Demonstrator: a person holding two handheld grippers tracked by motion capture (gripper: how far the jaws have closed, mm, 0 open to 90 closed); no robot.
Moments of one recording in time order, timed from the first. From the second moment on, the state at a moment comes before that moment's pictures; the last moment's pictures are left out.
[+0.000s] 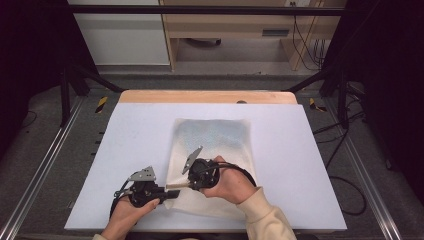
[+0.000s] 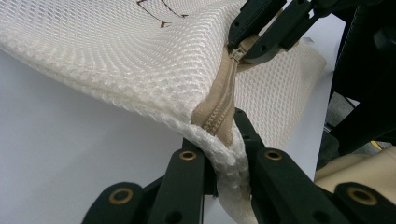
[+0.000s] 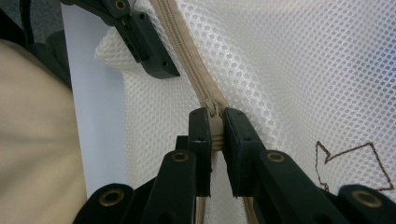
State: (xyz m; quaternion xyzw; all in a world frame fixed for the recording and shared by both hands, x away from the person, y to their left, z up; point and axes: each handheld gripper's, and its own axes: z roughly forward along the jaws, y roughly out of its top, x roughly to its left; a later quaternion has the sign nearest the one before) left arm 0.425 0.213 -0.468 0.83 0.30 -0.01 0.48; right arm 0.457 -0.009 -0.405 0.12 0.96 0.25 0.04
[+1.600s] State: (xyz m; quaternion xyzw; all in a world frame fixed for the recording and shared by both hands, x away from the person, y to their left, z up) left arm 0.423 0.195 -0.471 0.83 0.29 0.01 0.47; right arm 0.456 -0.037 -0.403 0.15 0.95 0.25 0.05
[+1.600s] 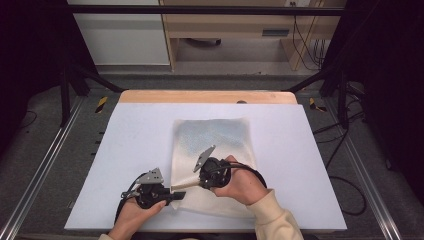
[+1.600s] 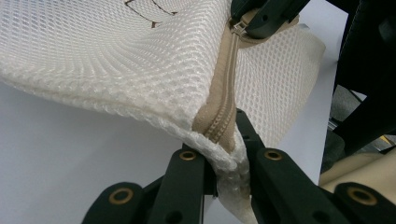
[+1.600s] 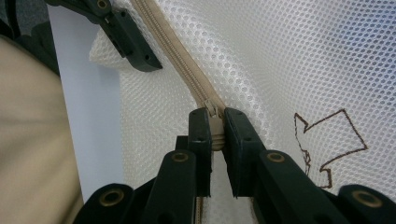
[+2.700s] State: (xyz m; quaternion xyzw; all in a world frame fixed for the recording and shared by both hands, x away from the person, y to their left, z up) left arm 0.425 0.197 -0.471 0.83 0.29 0.01 0.48; right arm 0.454 -0.055 -0.407 0.17 0.95 0.27 0.05
